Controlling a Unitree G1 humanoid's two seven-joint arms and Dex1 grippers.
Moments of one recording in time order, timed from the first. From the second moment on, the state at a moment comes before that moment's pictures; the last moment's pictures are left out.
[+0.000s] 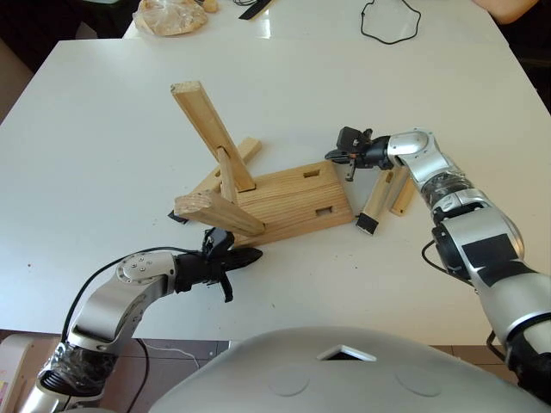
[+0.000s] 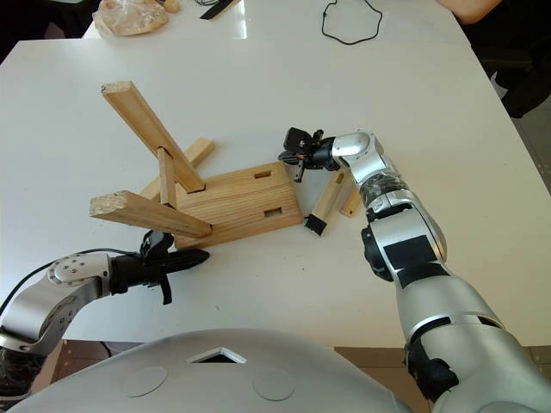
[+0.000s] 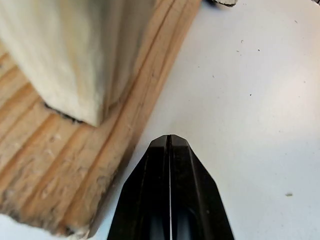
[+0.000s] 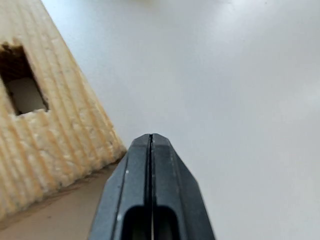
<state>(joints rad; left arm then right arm) 0.32 0.70 -0.12 -0.40 -0.47 0.55 -0.84 -0.86 -0.33 0.31 1.19 -0.16 -0.30 1.01</state>
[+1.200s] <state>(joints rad) -0.07 0.38 -0.05 0.01 -0.37 0.49 -0.63 -0.31 -0.44 0.21 0.36 0.05 -0.01 1.10</state>
